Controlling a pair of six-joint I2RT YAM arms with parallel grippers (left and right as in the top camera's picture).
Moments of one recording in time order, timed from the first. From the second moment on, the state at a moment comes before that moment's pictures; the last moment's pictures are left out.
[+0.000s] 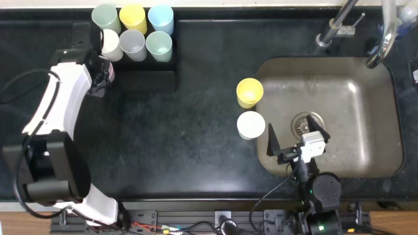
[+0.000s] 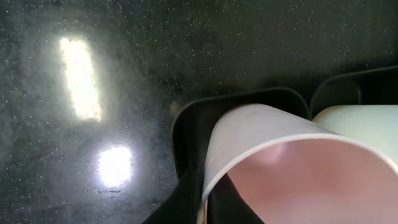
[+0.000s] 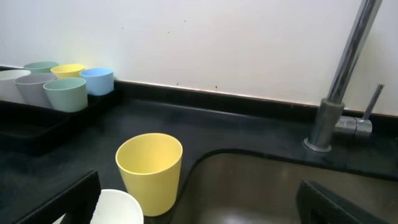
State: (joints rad) left arm 0.07 1.81 1.38 -0.85 -0.29 -1.35; right arm 0.19 0.02 0.02 -0.02 -0.04 -0.01
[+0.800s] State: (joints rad) left arm 0.07 1.82 1.38 -0.82 -0.29 -1.34; right arm 0.19 0.02 0.02 -0.02 -0.04 -0.01
